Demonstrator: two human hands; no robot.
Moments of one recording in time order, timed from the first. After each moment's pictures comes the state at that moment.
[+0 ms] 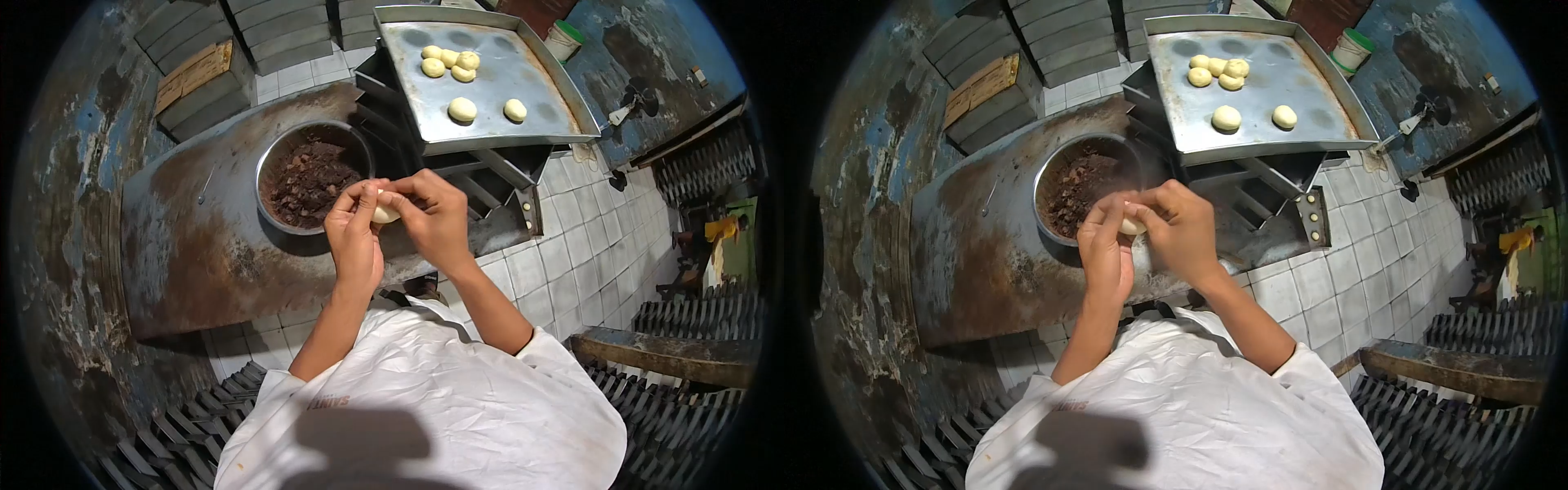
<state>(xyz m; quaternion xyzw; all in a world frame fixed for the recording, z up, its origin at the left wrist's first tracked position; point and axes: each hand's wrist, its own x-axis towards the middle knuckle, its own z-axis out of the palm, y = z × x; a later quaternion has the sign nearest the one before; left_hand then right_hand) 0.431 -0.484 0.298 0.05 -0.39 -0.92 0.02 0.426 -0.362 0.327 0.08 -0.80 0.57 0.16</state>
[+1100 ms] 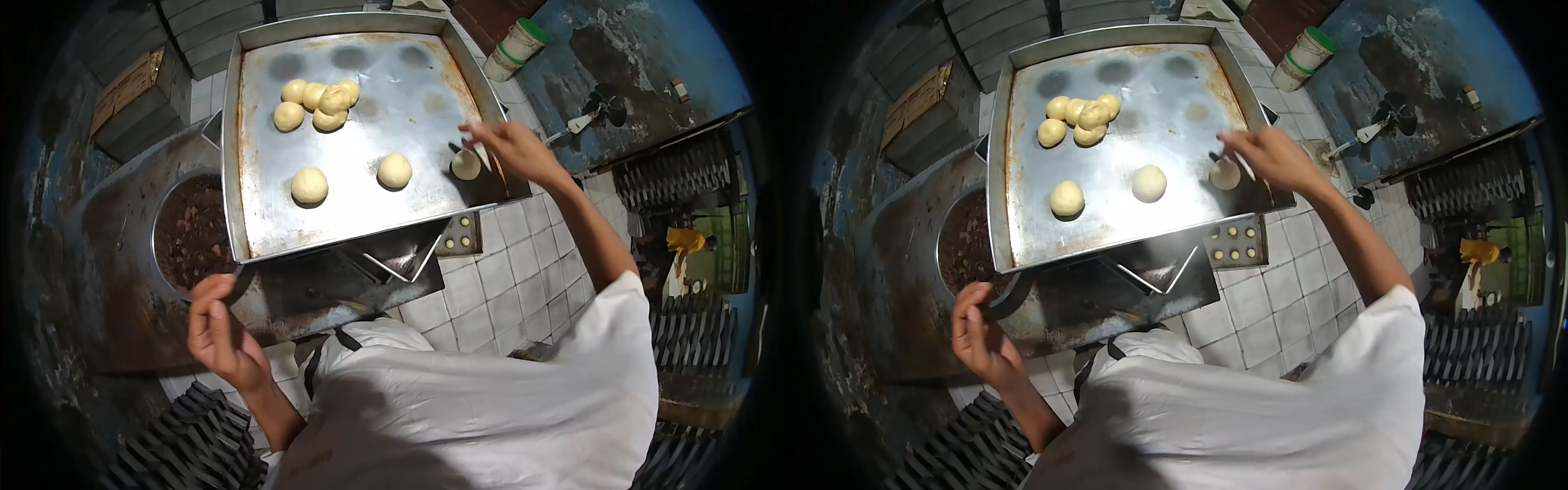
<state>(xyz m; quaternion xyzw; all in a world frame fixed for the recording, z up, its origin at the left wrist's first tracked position) 0.385 -0.375 0.315 0.01 -0.62 -0.73 0.28 0.184 0.053 0.373 0.14 -0.95 0.24 -0.15</state>
